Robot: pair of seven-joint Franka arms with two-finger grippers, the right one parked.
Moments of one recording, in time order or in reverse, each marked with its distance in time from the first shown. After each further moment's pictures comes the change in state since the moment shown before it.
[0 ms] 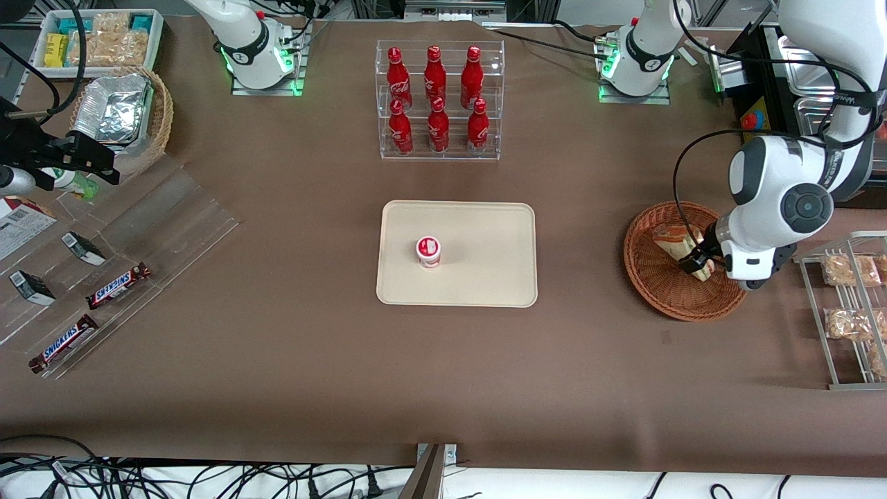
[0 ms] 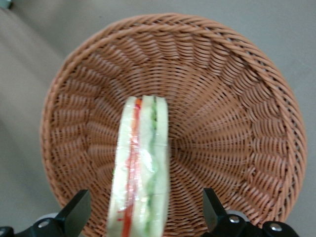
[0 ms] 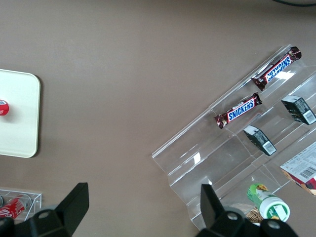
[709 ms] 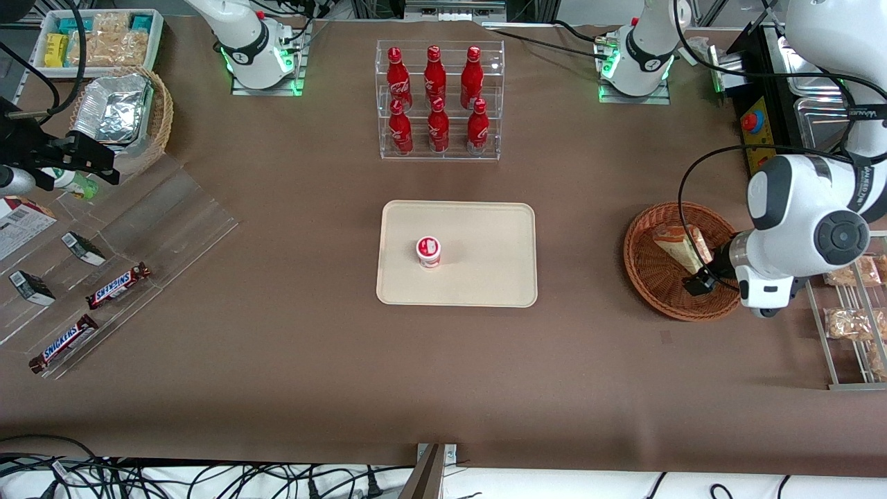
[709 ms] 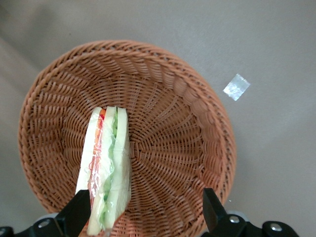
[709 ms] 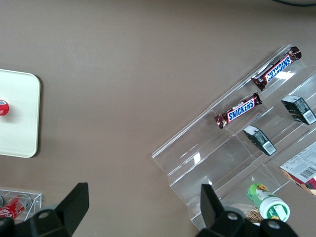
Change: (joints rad) arm -0.029 0.098 0.000 0.216 -0.071 -0.109 0.036
